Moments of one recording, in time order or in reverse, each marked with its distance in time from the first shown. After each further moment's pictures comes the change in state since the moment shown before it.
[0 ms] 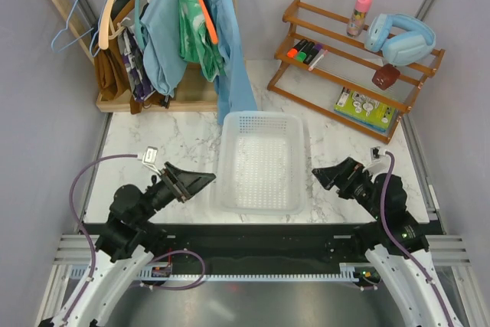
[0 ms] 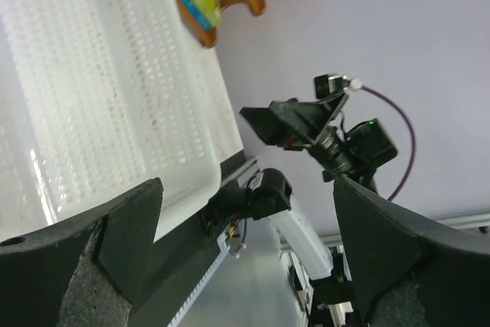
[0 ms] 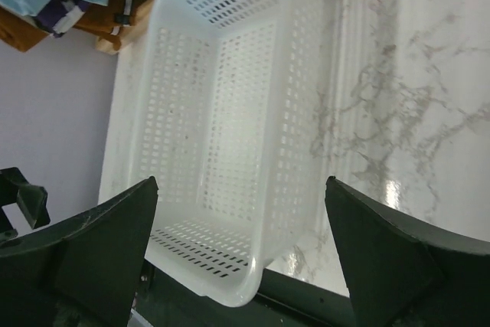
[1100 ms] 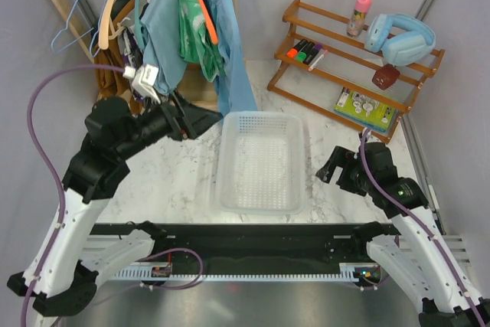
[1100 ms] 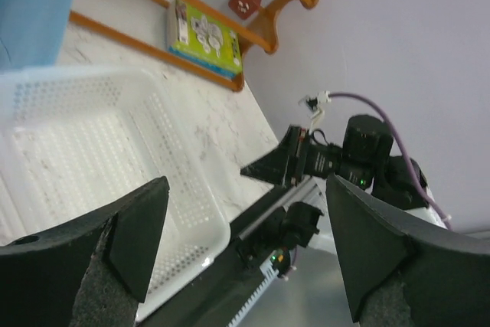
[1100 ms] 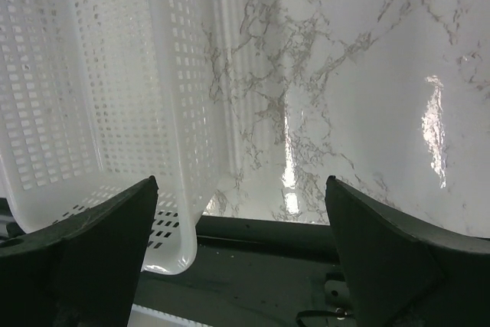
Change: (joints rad) left arm 0.000 0.753 0.924 -0.352 0.024 0.411; right arm 0.000 0.459 0.315 -0.357 0.142 -0.147
